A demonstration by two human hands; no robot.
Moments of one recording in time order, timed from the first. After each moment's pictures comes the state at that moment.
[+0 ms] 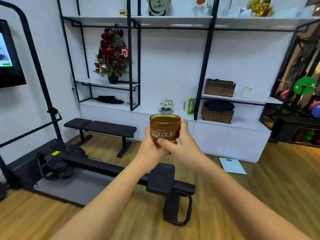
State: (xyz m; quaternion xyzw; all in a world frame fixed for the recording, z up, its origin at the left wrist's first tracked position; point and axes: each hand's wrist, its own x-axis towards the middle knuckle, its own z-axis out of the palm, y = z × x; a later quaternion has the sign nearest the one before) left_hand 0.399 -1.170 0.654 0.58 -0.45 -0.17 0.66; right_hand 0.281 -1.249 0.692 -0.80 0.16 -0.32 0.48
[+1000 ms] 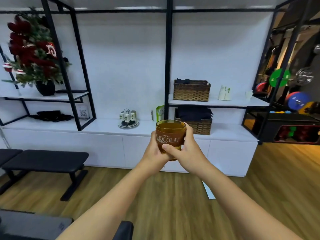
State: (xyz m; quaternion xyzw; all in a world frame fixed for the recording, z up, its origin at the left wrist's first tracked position) left_hand 0.480 -1.821 0.622 0.53 -0.50 -0.27 0.63; right_hand 0.347 -1.877 0.653 -0.77 0.23 -0.37 0.46
